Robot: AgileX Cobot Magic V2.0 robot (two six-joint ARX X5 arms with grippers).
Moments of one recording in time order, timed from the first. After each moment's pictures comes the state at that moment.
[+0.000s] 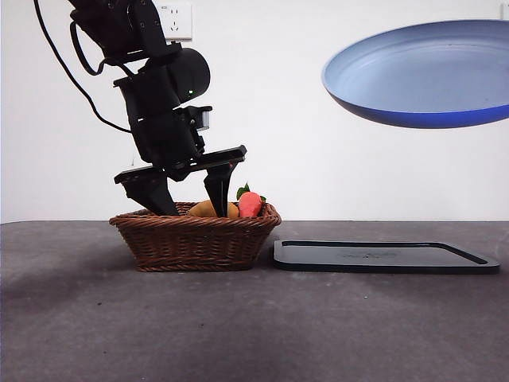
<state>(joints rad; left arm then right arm) -0.45 2.02 1.57 -0.60 0.05 -0.24 -0.05 0.94 1.01 -0.84 -0.36 0.00</state>
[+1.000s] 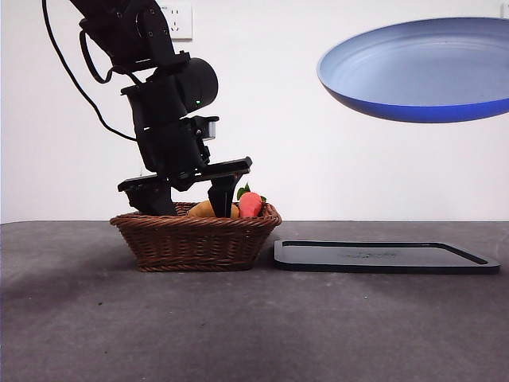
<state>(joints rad) -0.47 2.05 1.57 -0.61 0.03 -0.25 -0.05 0.94 1.01 -0.84 -0.39 0.00</state>
